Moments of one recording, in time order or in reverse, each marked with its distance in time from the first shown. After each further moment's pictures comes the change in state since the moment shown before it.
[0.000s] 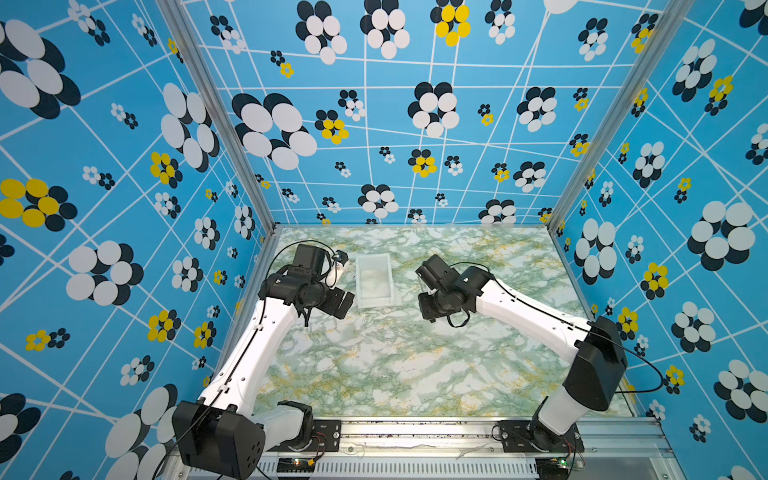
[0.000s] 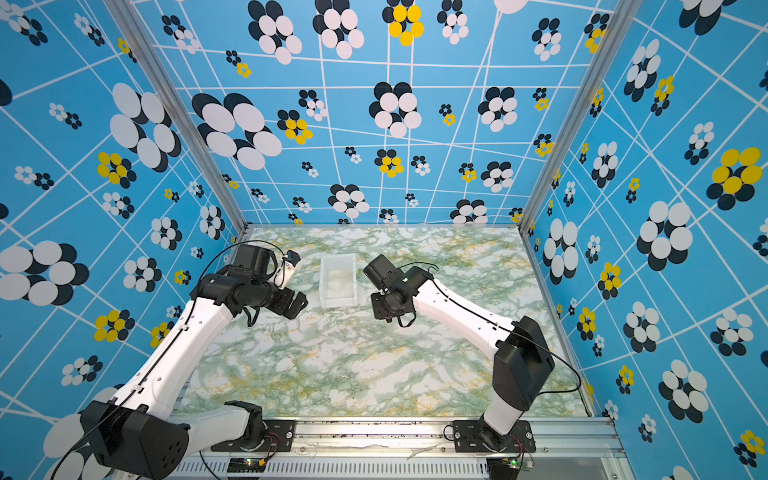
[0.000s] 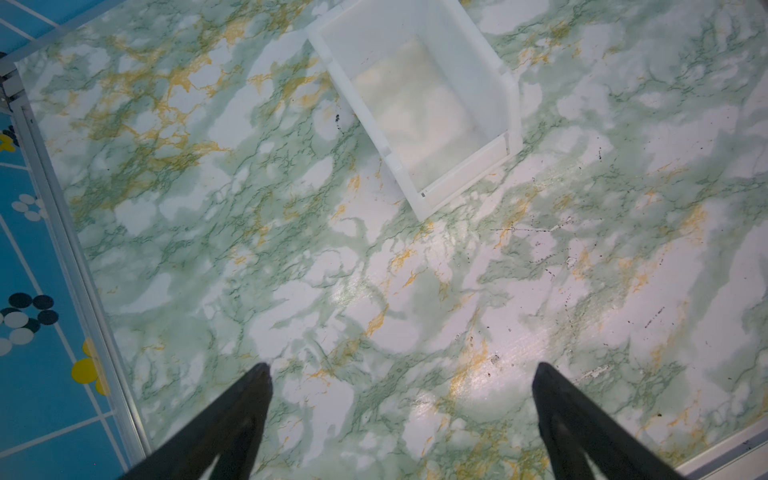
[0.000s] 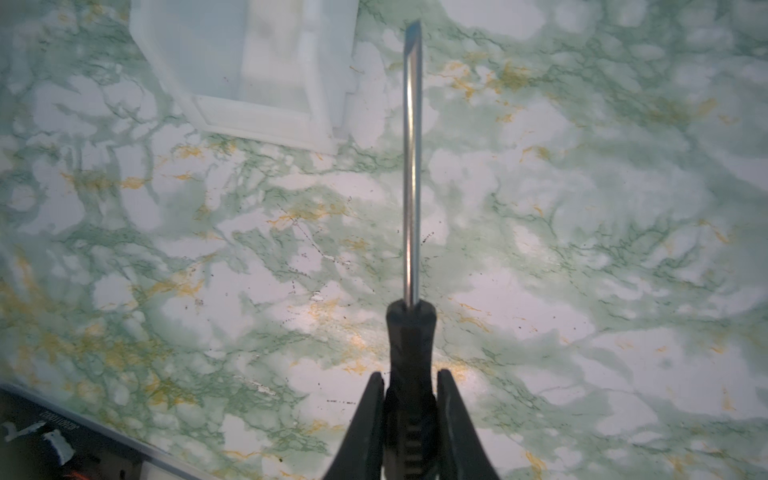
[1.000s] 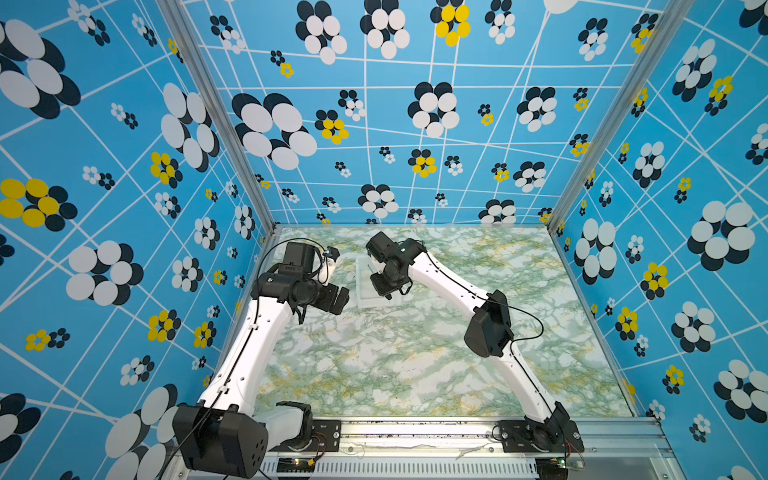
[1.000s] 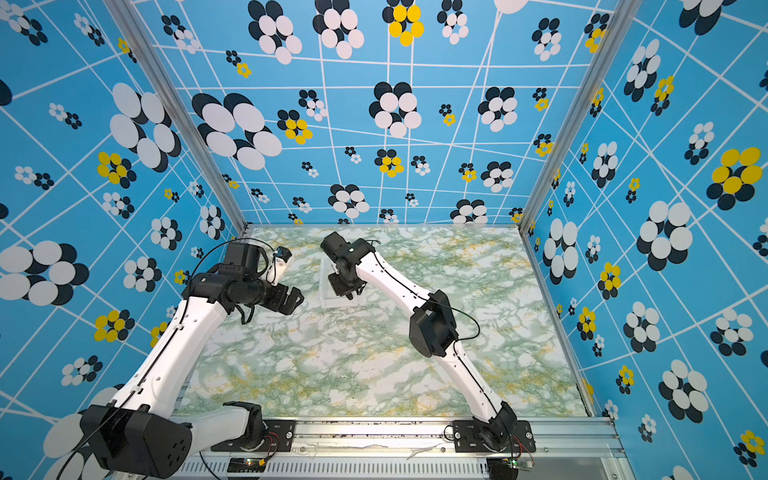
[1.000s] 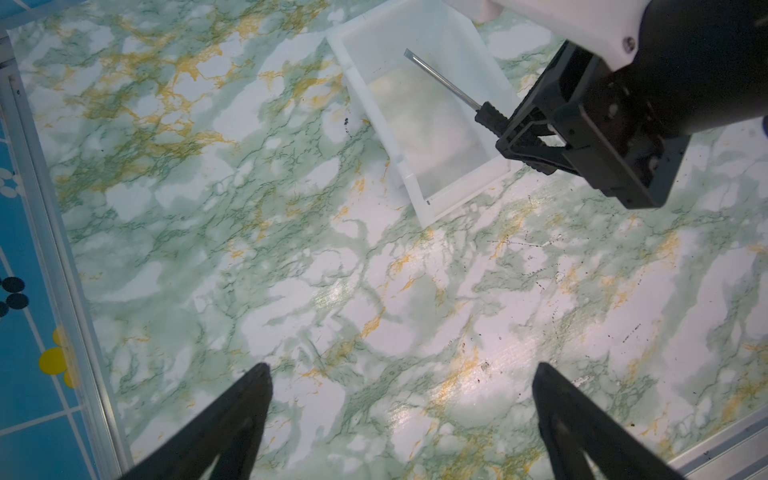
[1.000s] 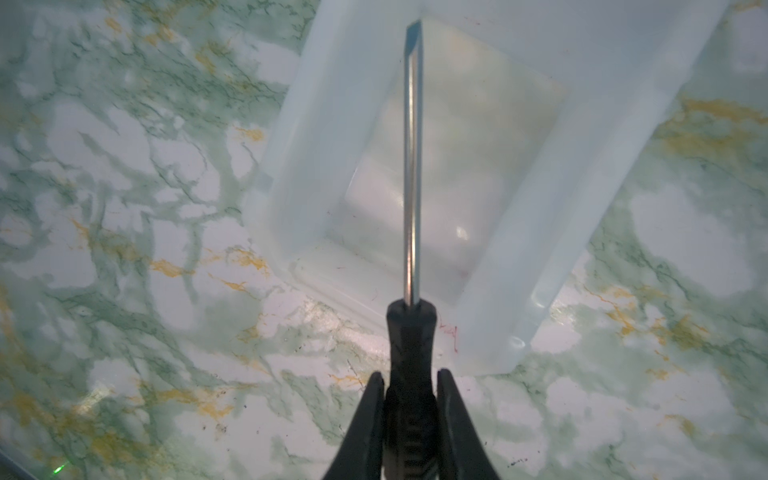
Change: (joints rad) left arm 0.077 -0.001 0.016 -0.004 0.072 -0.026; right arm 0.006 0.776 1.020 -0.304 -0.093 -0.260
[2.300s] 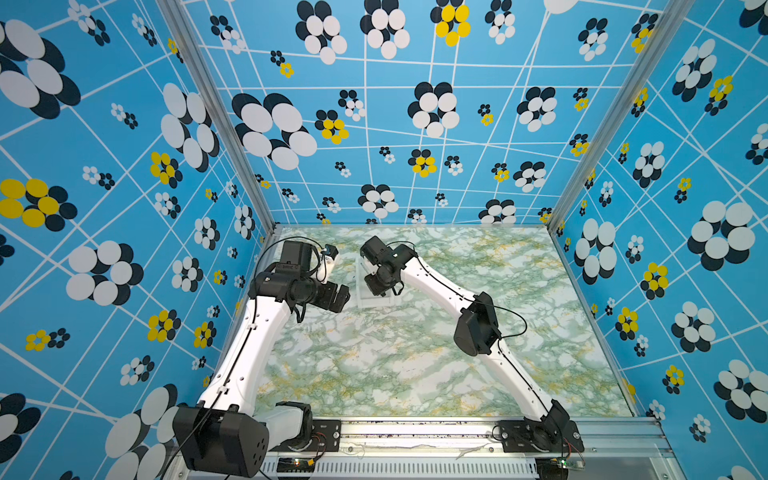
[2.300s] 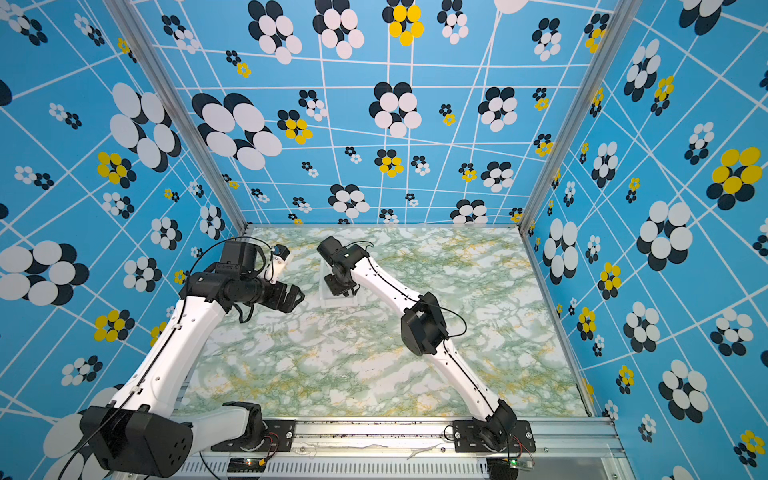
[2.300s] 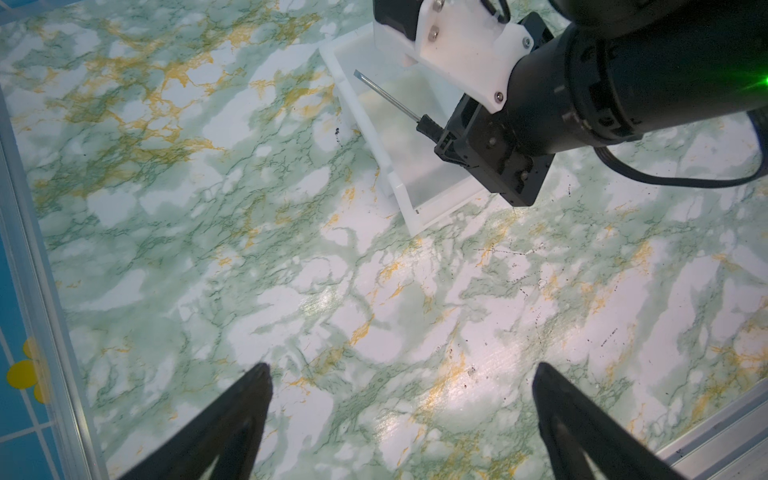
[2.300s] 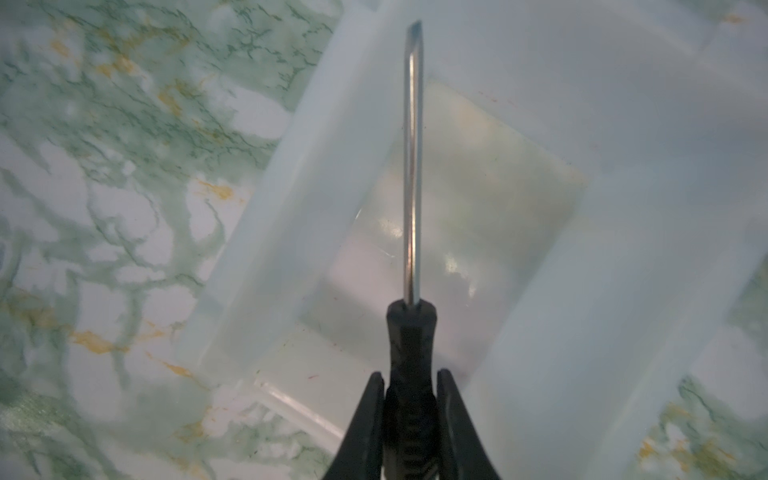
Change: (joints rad) left arm 0.019 0.001 0.013 0.000 0.056 -0.014; right arm 0.000 0.138 0.092 0.108 0.046 -0.076
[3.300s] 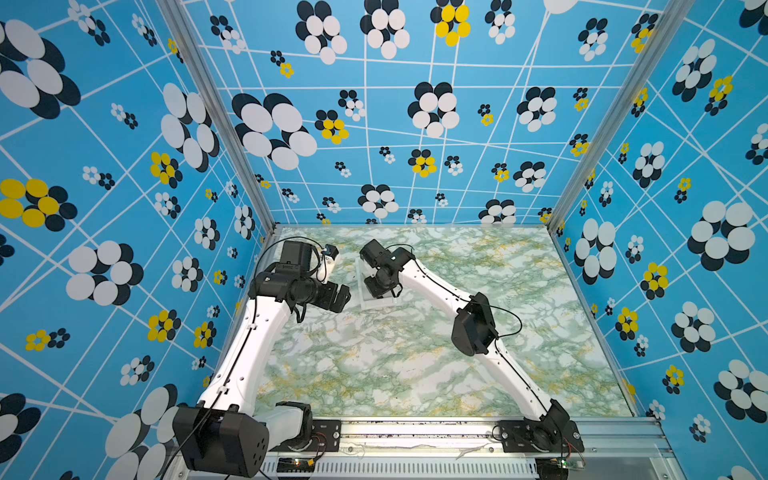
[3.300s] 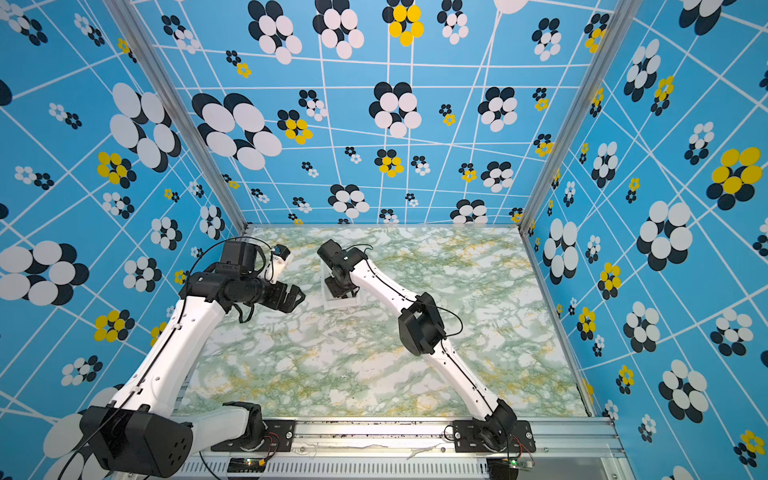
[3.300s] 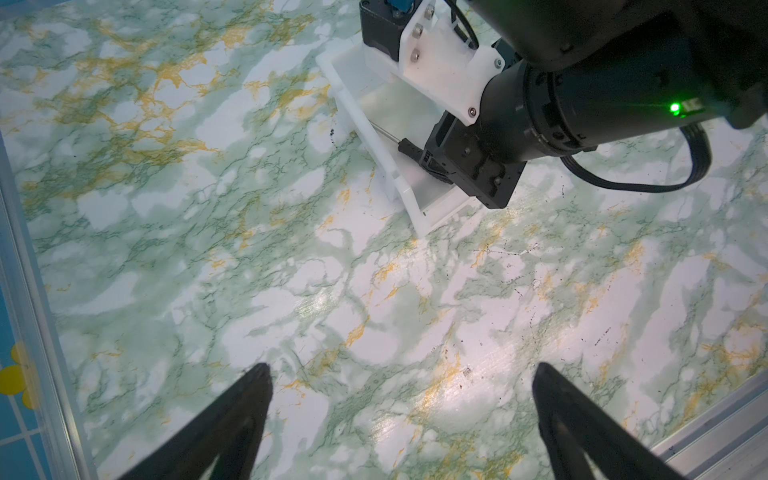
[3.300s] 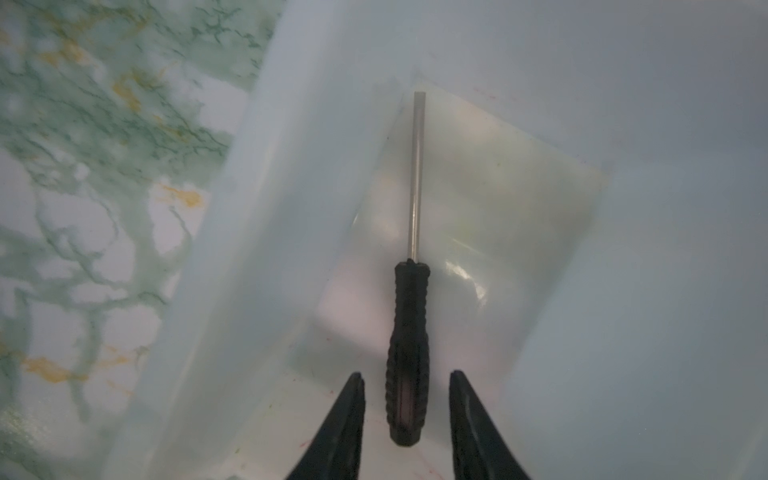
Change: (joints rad) left arm 0.000 0.000 0.000 0.000 0.012 -0.001; right arm -0.002 0.033 0.014 0.019 0.011 0.007
